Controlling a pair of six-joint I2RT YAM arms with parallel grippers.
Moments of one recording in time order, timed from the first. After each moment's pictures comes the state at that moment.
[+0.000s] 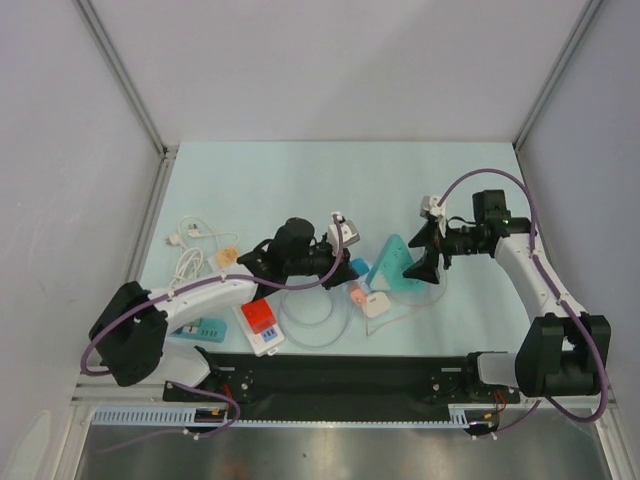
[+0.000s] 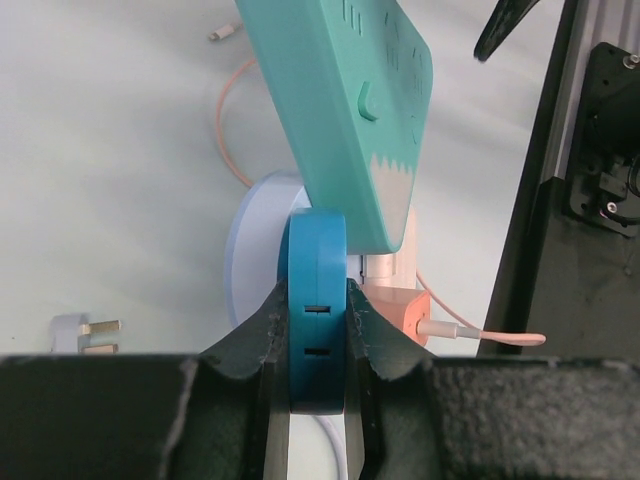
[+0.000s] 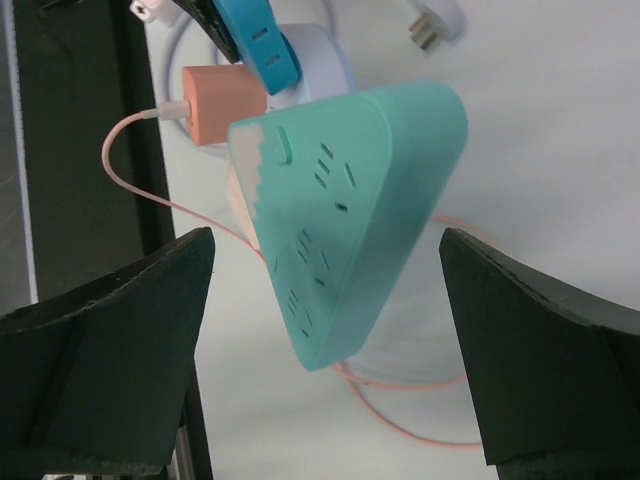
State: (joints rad) left arm -0.82 1.40 0.84 0.10 0.43 0.02; right arm 0.01 1.30 0.99 -0.82 -1.13 -0.92
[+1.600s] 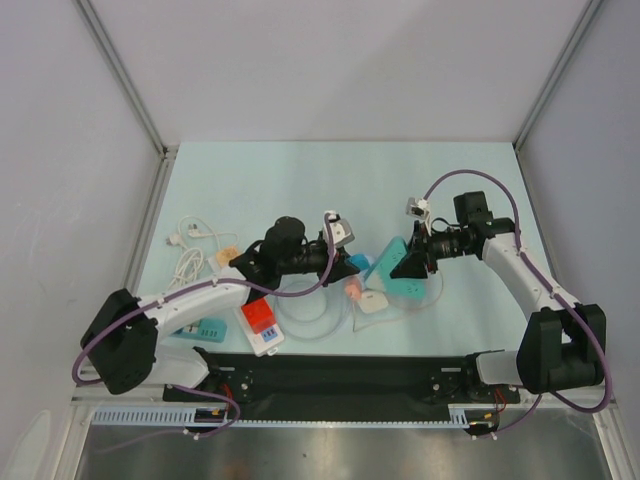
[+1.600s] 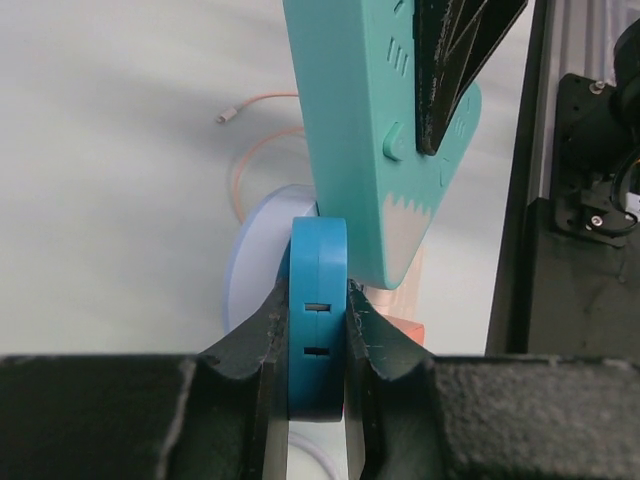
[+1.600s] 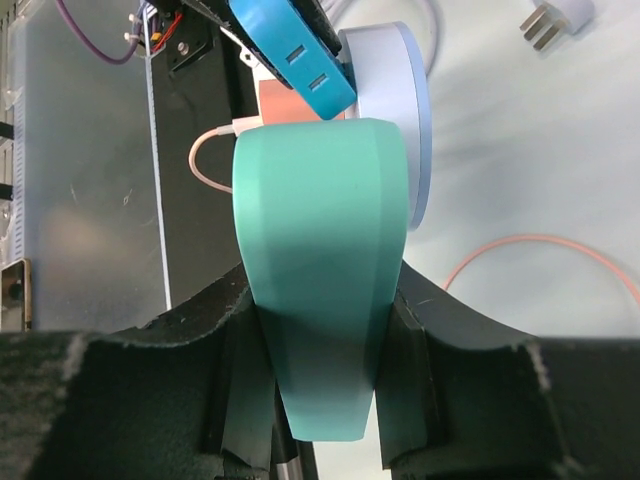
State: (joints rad) left arm -0.80 1.34 0.81 0.19 0.50 0.05; right arm 0.13 1.33 0.97 -0.77 -1.19 -0.60
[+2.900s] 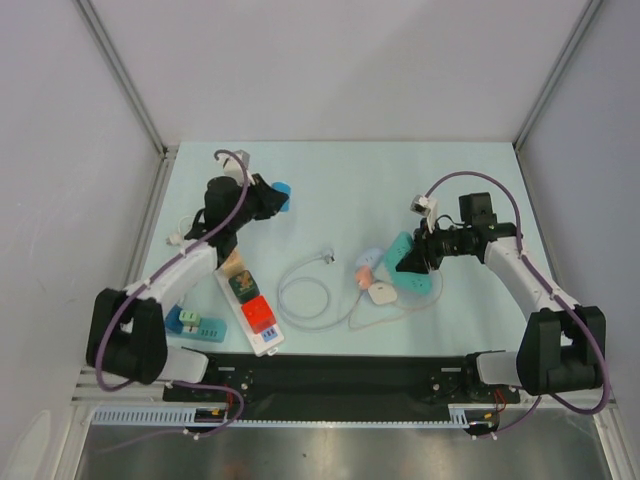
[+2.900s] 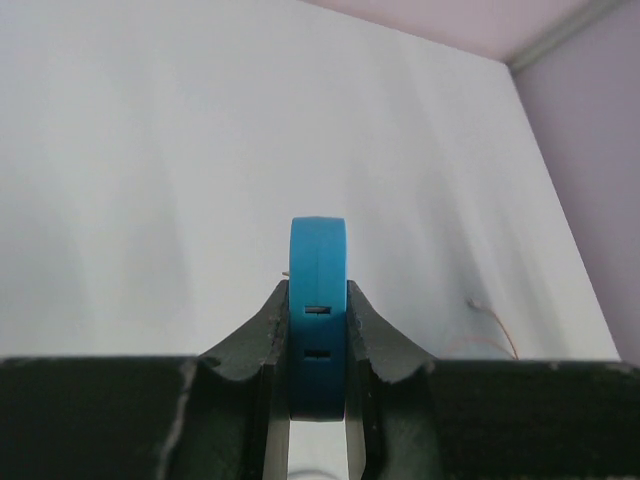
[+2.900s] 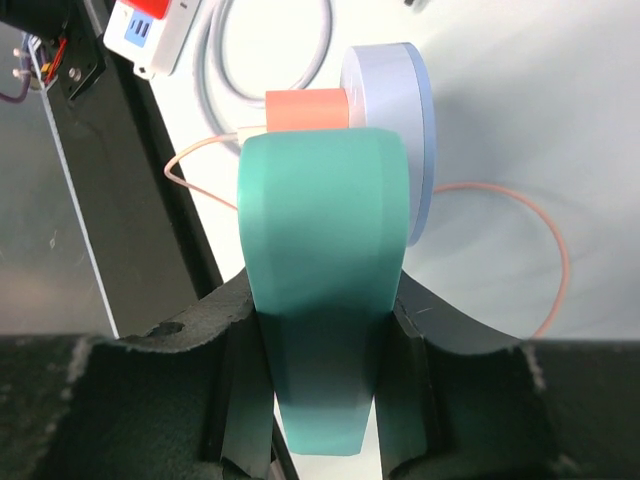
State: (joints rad) left arm -0.32 1.33 0.86 0.22 0.22 -0.48; right arm 0.10 1.32 0.93 -0.63 -1.00 -0.46
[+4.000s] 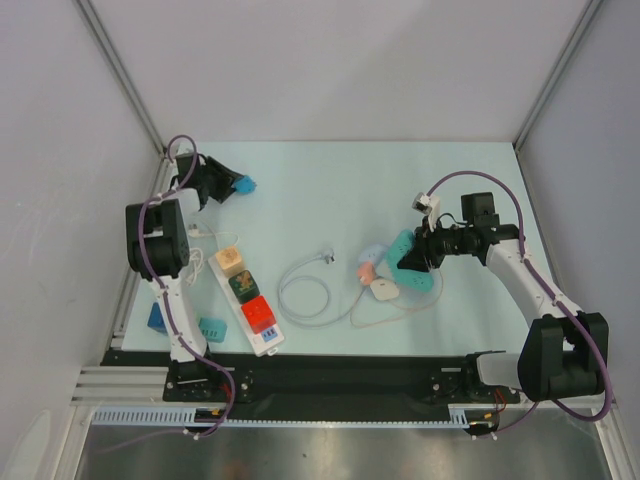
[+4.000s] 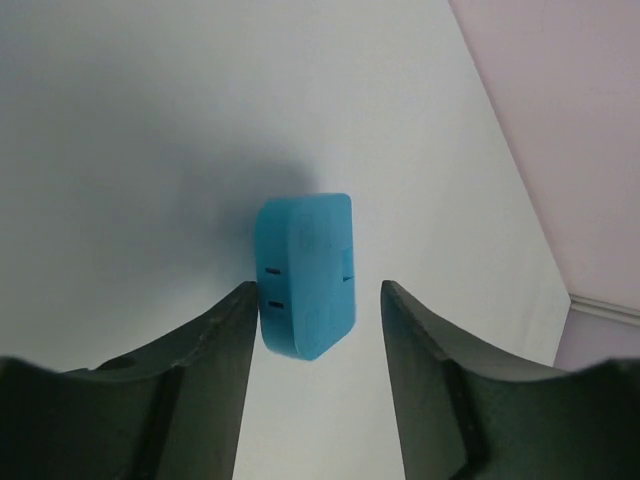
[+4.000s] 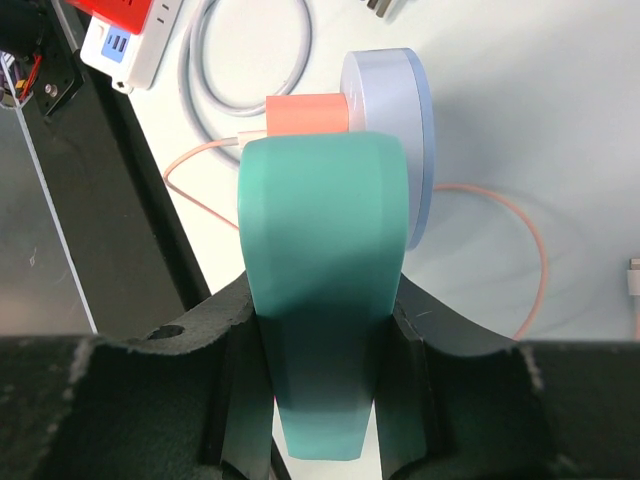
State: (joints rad) left arm 0.13 2.19 1.47 0.12 0.32 -0.87; right arm 0.10 1.29 0.92 -0.60 -0.95 -0.42
